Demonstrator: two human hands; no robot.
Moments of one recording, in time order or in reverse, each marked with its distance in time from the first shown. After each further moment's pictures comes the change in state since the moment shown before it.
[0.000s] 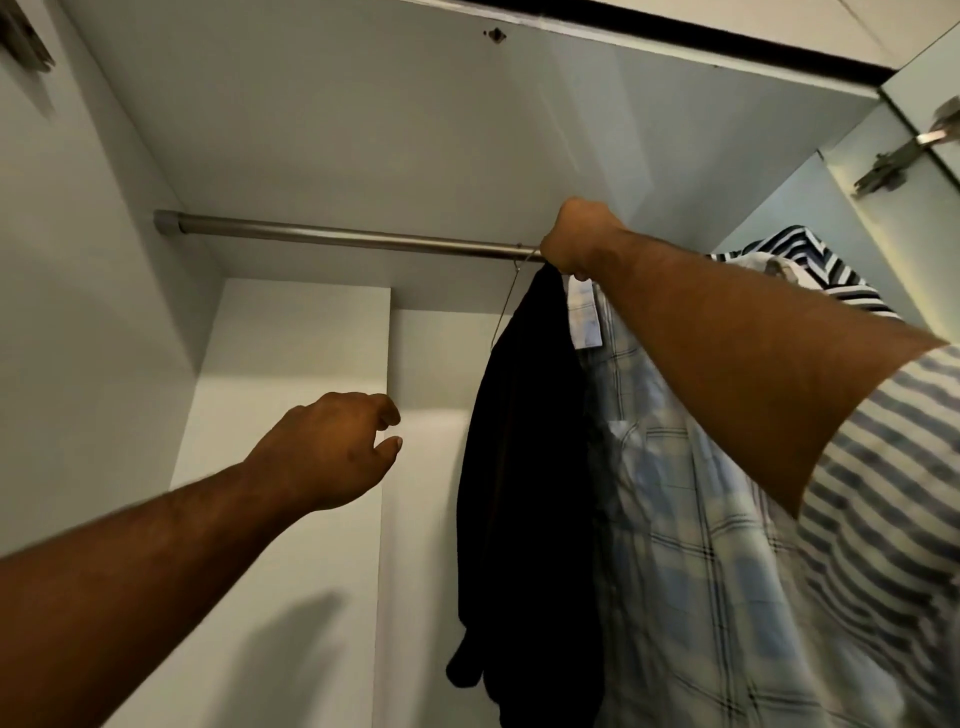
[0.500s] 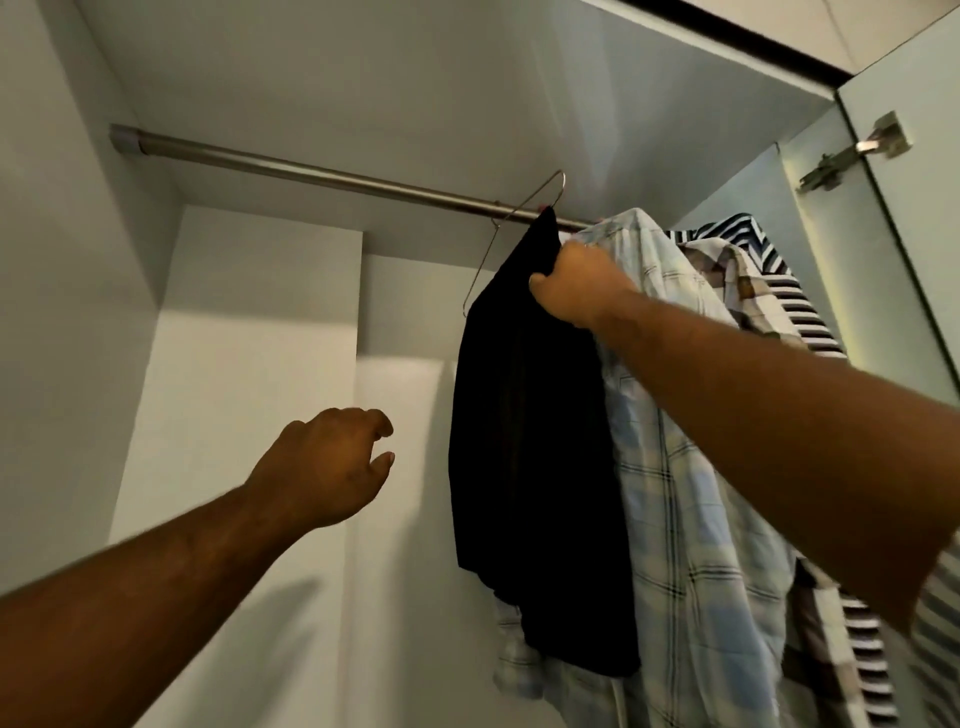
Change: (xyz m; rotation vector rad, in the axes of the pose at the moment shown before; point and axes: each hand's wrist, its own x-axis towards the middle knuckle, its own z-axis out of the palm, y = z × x) left_hand -0.057 0.009 0.030 -0.063 -0.122 0.042; right_hand -0.096 0.020 0.016 -0.007 -0.097 0.031
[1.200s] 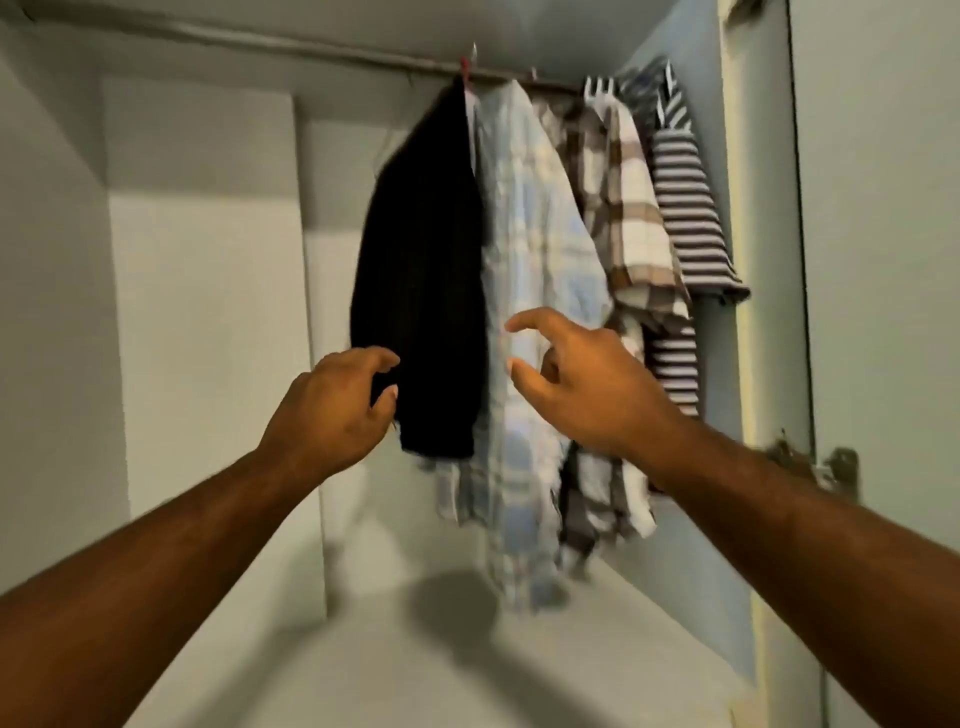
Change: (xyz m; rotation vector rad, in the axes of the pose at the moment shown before) left_hand -0.094 0.135 -0.019 -0.273 0.038 -0.029; right_hand -0.253 0.104 -0.069 0.287 -0.223 -0.214
